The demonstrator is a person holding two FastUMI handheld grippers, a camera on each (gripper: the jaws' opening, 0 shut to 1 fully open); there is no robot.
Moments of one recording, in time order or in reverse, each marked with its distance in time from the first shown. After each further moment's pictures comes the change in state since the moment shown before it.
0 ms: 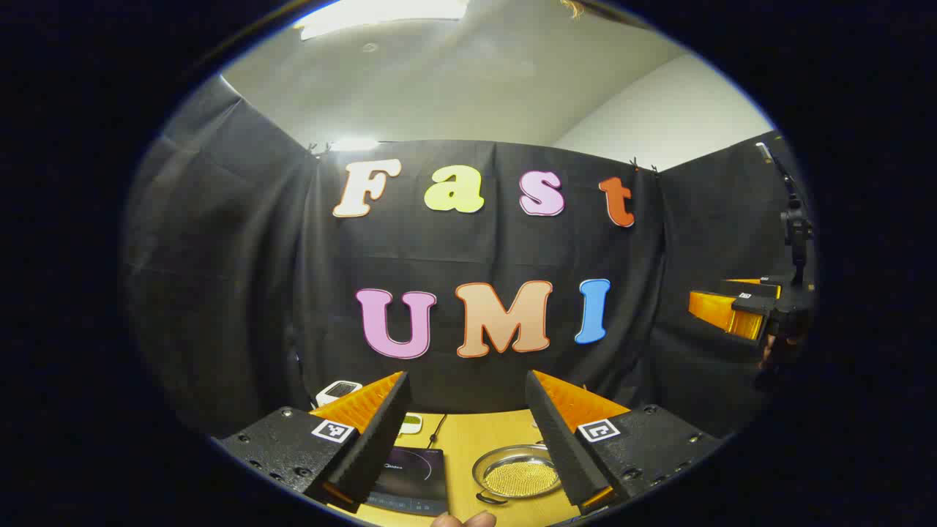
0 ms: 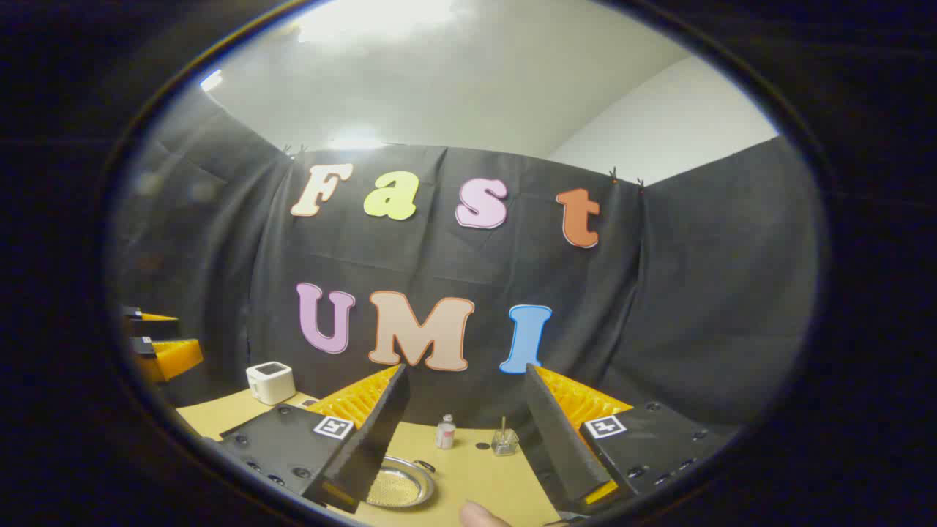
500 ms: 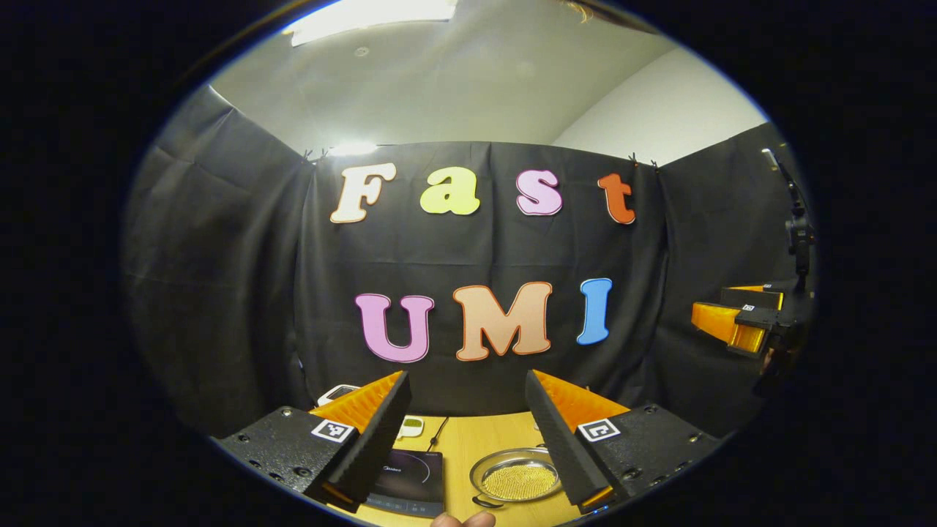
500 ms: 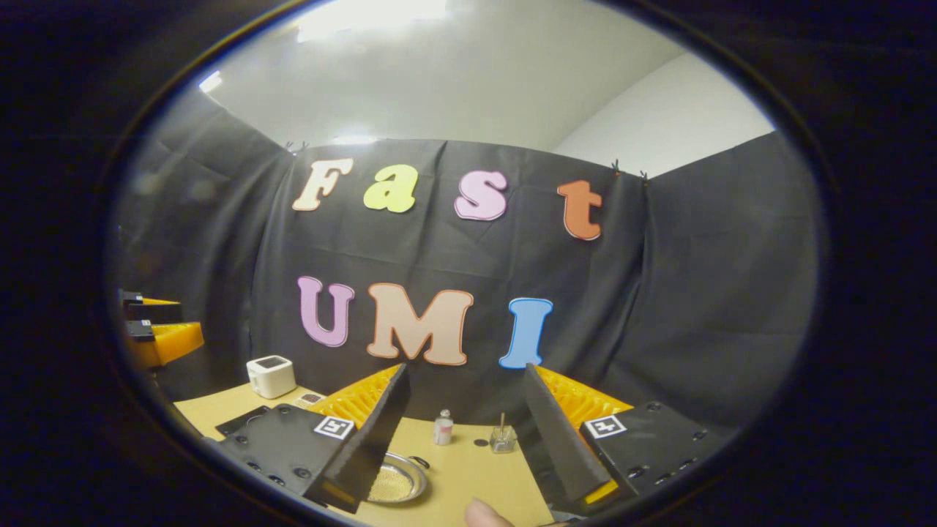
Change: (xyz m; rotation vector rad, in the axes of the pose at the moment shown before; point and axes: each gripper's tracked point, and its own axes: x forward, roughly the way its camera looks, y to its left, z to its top) left arm 0.005 -0.015 0.007 0.013 0.001 0.041; right arm 0.009 -0.012 -0.015 -0.011 0.017 0.032
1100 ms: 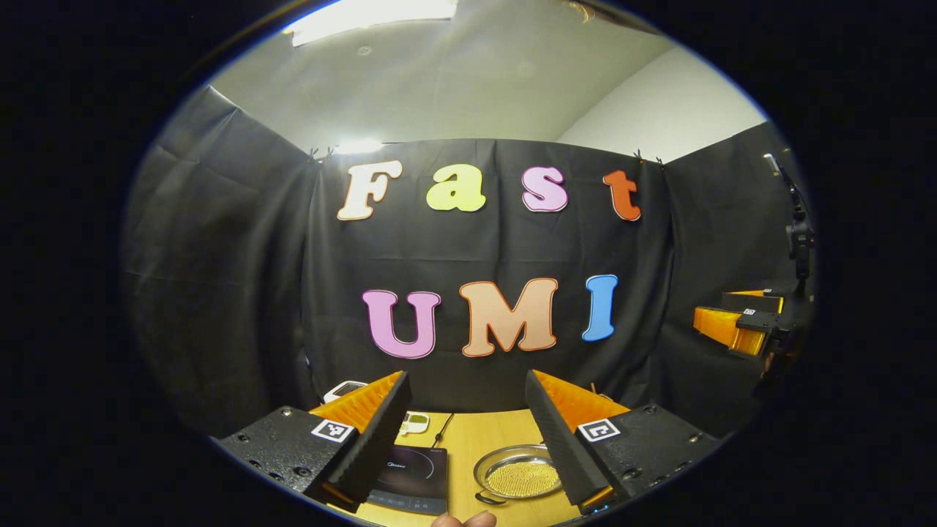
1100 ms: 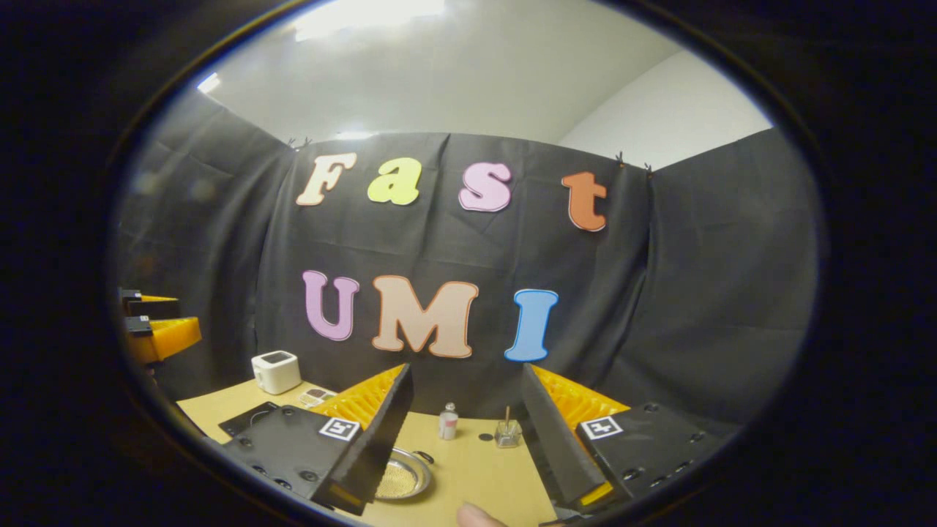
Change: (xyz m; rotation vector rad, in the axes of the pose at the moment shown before) left arm -0.005 0.004 -0.002 0.009 0.012 0.027; right arm -0.002 0.008 -0.010 -0.002 0.030 0.024
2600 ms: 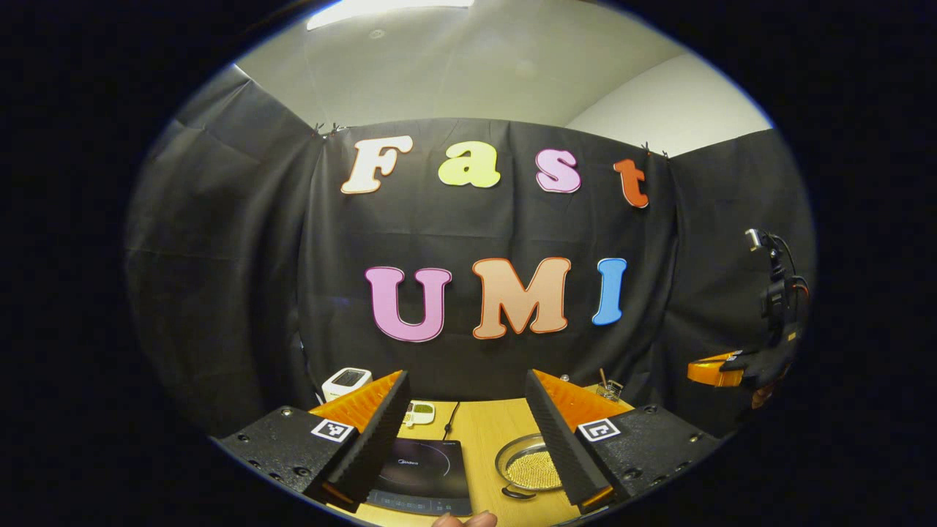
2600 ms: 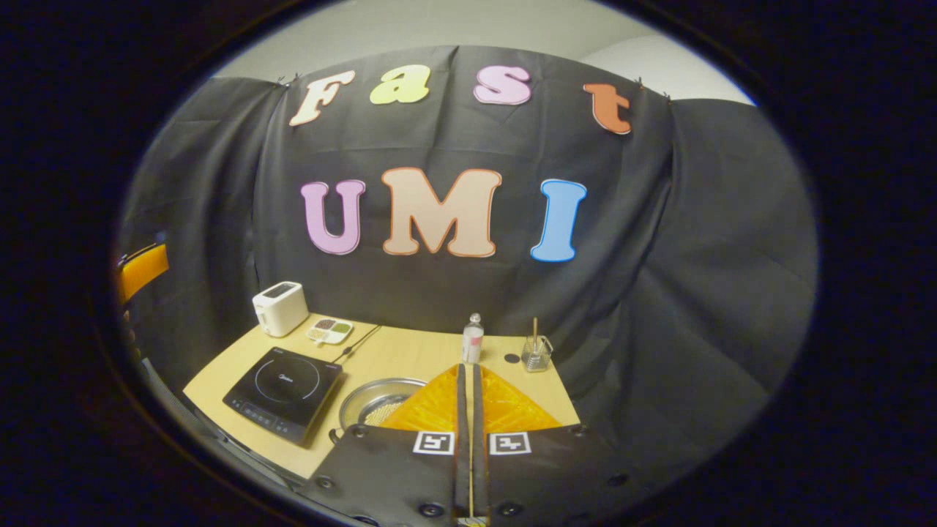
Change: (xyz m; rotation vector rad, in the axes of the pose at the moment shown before) left arm 0.038 0.063 -0.063 -0.035 0.068 -0.037; right arm 0.032 0.064 -0.172 0.010 0.392 0.008
